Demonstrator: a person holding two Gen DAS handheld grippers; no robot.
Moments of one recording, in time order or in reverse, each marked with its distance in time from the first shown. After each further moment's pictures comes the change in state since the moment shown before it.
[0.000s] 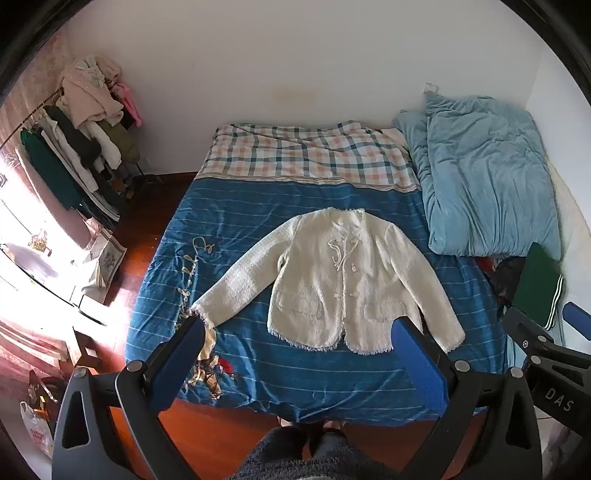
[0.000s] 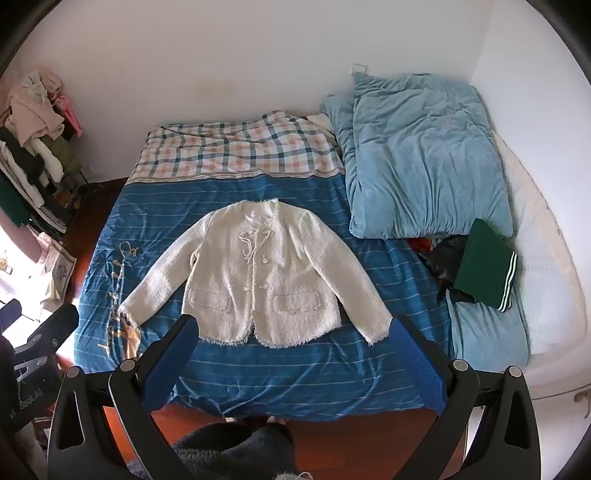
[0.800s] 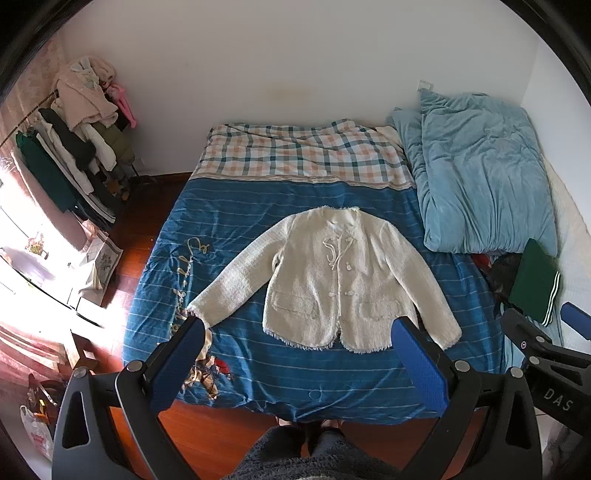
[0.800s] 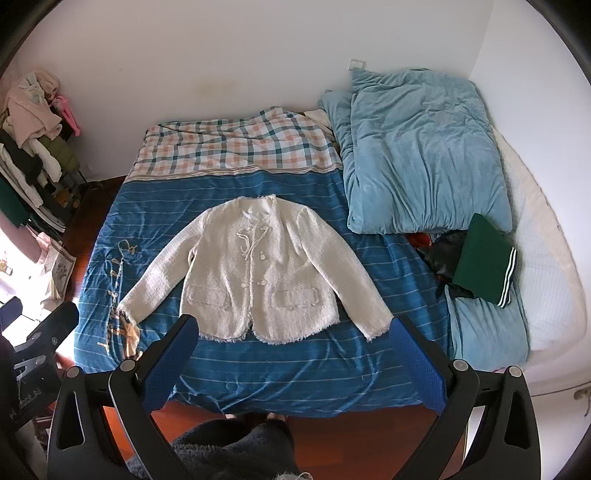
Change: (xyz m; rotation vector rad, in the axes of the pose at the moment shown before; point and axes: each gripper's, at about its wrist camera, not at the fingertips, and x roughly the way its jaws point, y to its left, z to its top) left arm -0.002 -0.015 -0.002 -0.002 0.007 -0.012; right arm -0.001 -0.003 -0.001 -0.004 0.016 0.001
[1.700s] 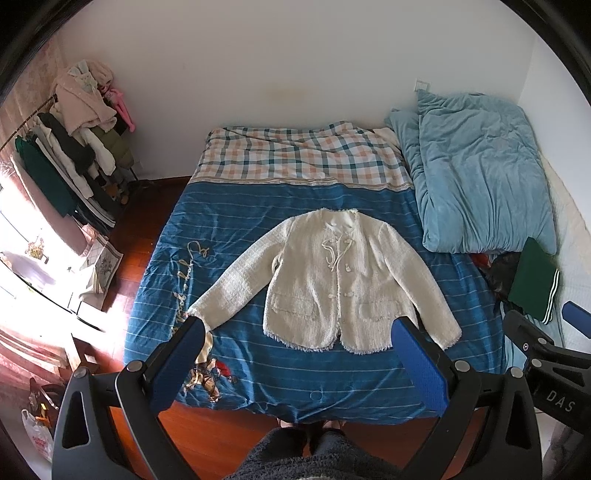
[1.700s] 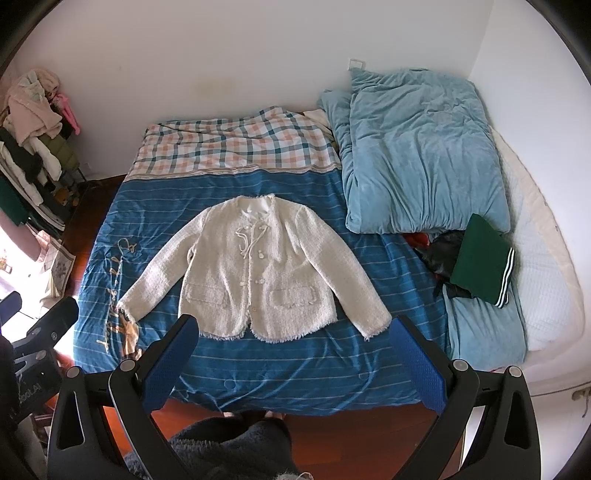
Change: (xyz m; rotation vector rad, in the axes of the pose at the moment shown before) left arm 0.003 0.004 0.004 0.017 -0.004 -0.007; right arm -0.002 -0.004 -0.004 0.002 0.006 -0.003
